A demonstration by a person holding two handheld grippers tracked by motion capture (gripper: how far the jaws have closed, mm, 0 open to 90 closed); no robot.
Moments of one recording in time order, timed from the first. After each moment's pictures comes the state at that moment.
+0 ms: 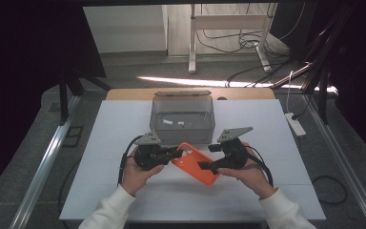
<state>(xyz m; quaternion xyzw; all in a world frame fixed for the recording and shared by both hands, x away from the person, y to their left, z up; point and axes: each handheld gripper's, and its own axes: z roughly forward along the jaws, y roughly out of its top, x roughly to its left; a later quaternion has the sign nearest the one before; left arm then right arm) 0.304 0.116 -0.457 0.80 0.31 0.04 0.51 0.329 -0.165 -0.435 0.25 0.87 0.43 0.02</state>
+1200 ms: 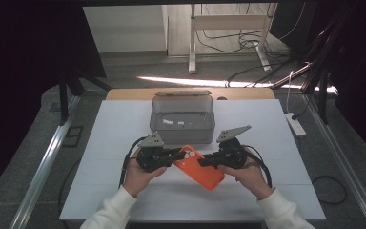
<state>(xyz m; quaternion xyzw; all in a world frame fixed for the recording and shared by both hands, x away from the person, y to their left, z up) 0.301 0.109 -0.458 0.80 0.30 0.05 0.51 0.329 -0.164 -0.436 0.24 0.87 0.43 -0.04</state>
